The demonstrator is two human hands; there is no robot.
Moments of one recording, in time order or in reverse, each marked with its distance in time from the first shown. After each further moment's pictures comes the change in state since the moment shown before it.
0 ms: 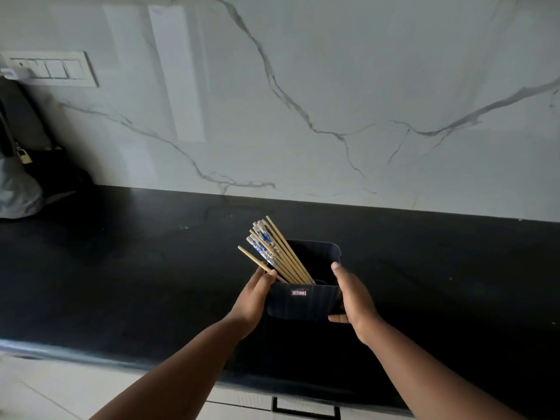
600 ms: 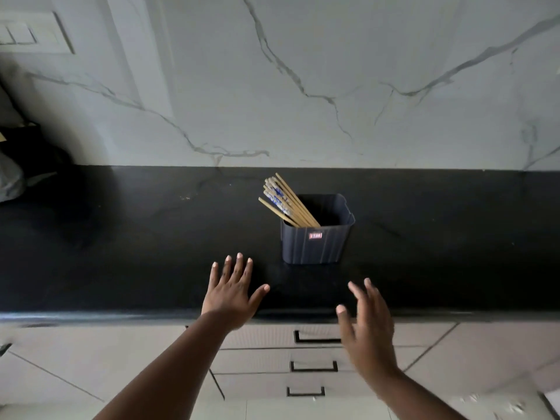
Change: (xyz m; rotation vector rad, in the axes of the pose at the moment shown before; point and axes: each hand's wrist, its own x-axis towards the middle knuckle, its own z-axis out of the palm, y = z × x) left_hand -0.058 -0.078 -0.086 1.514 0.057 0.180; right_hand -0.131 0.145 0.030 -0.782 0.493 -0.619
